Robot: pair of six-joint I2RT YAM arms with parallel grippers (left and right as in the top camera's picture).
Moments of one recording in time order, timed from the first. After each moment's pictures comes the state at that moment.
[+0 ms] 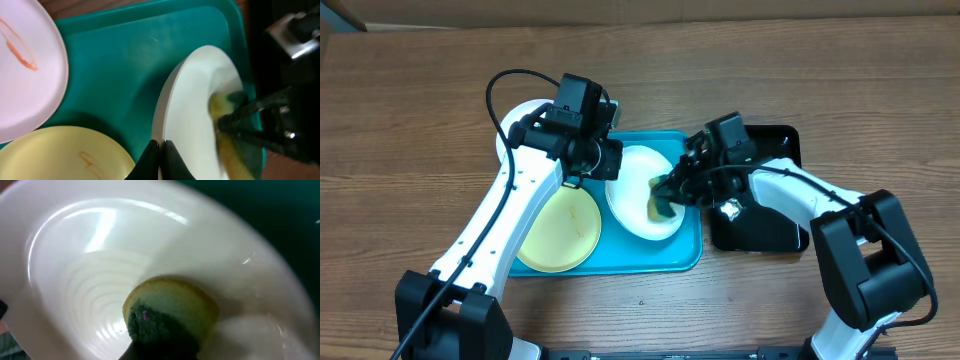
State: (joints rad) left arm -0.31 1.63 1.35 -0.92 0.17 -0.14; right arm 0.42 1.88 1.05 -0.26 -0.86 0.83
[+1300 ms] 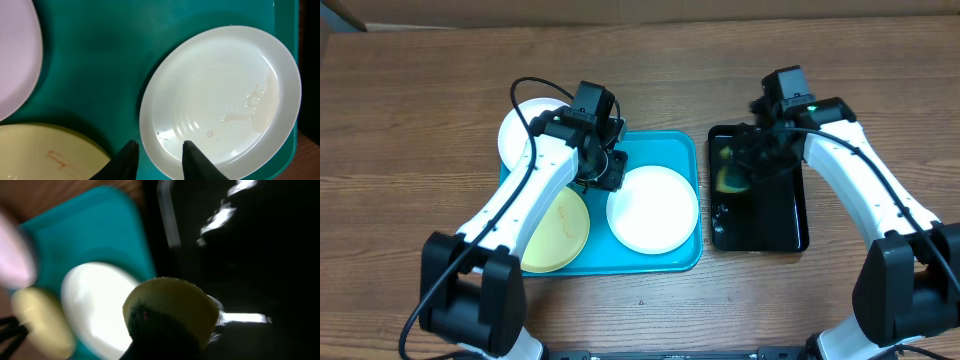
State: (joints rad) left arm -0.33 1.77 1.35 -0.96 0.15 -0.13; right arm 0.20 1.76 1.36 -0.94 -0.30 0.49
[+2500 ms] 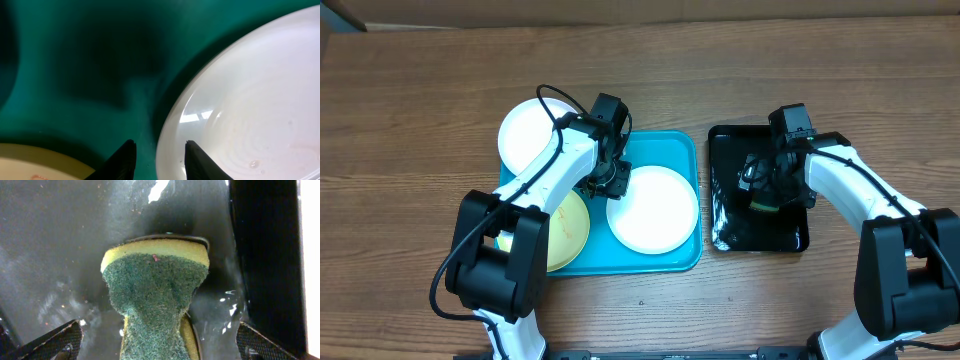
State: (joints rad) left arm -0.35 1.93 1.35 -0.94 0.05 -0.16; right arm 0.15 1.78 1.09 -0.72 0.01 0.46
